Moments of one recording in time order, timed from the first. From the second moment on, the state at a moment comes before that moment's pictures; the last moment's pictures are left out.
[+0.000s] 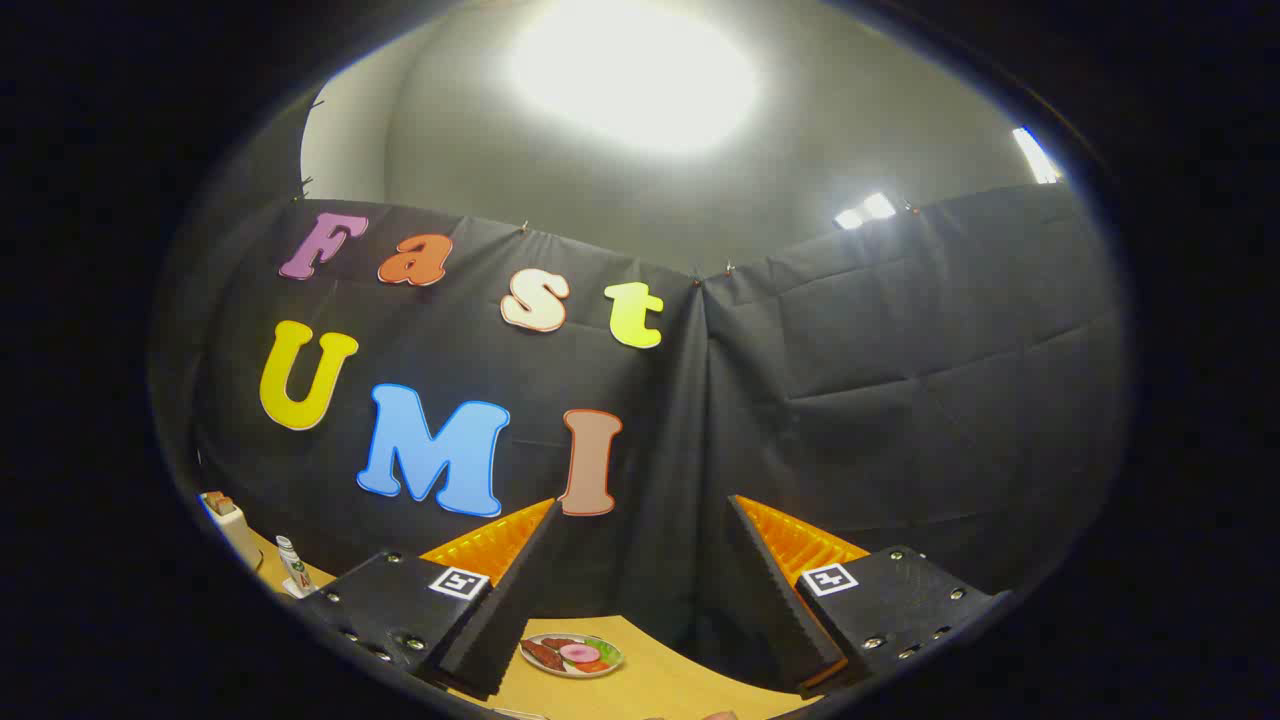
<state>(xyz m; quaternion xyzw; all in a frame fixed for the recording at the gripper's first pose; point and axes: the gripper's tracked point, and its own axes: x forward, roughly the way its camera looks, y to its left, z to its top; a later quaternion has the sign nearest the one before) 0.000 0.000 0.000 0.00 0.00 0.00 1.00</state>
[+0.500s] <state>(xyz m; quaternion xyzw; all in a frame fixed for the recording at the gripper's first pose) 0.013 0.099 0.000 0.01 0.05 0.06 1.00</state>
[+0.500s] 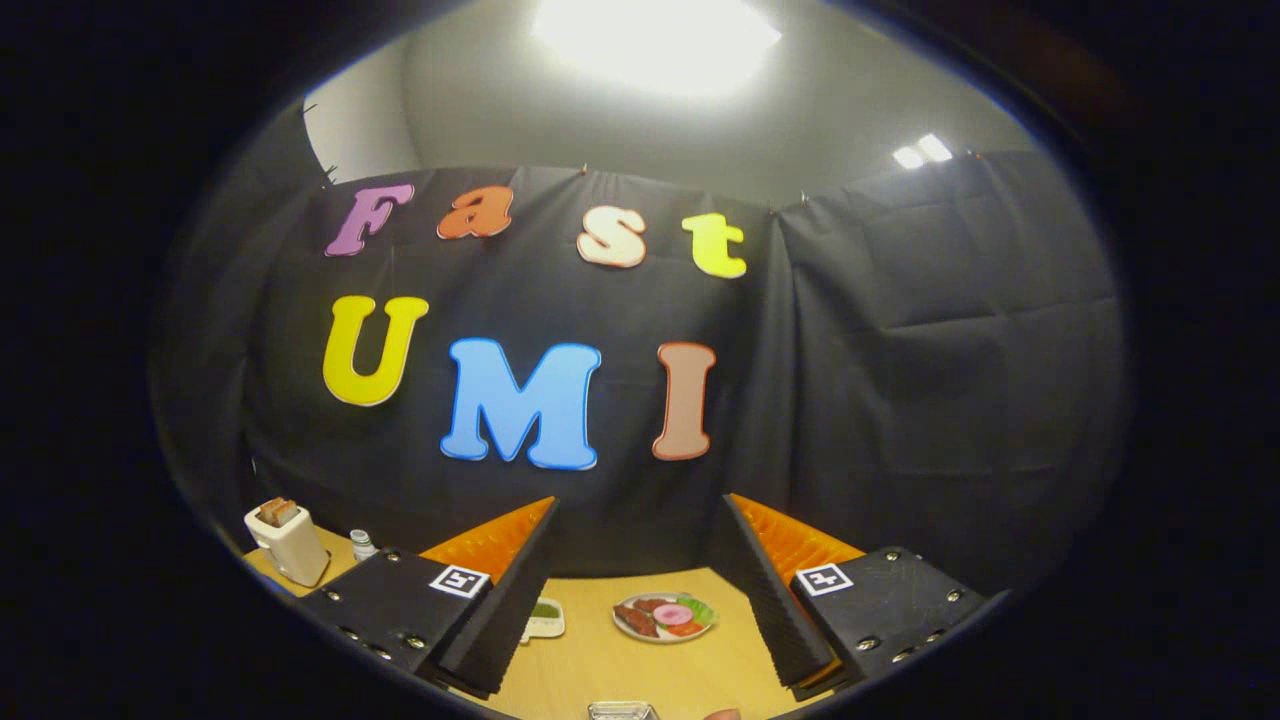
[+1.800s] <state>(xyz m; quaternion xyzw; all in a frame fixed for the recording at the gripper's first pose) -0.019 0.172 -0.033 0.10 0.10 0.13 0.98</state>
